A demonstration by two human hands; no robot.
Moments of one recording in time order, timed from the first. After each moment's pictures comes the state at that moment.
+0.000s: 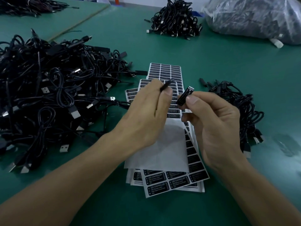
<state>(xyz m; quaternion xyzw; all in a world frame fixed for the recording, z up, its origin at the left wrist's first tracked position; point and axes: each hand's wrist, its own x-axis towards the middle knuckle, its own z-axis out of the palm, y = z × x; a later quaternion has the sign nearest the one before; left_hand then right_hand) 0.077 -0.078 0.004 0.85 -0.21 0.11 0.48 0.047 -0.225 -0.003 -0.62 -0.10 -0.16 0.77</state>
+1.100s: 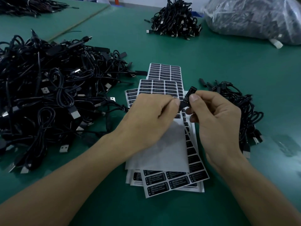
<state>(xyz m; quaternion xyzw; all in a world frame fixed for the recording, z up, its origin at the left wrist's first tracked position) 0.079 -0.077 -0.001 0.85 -0.26 0.10 0.44 0.053 -0.229 -0.004 -0.72 -0.02 -0.22 0.65</state>
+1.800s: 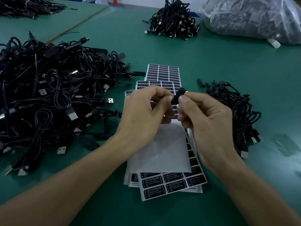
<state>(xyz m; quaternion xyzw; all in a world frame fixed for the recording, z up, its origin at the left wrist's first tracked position) 0.081 -0.082 -0.008 0.74 -0.15 0.07 0.65 0.049 -0.224 -0.004 -0.70 -0.05 -0.17 0.69</state>
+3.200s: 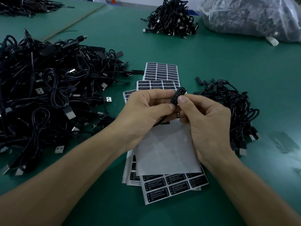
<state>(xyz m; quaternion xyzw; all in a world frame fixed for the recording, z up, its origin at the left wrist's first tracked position) 0.080 -0.083 0.000 0.59 -0.08 -0.14 0.79 0.054 -0.223 -0.010 -0.69 -0.01 -0.19 0.69</state>
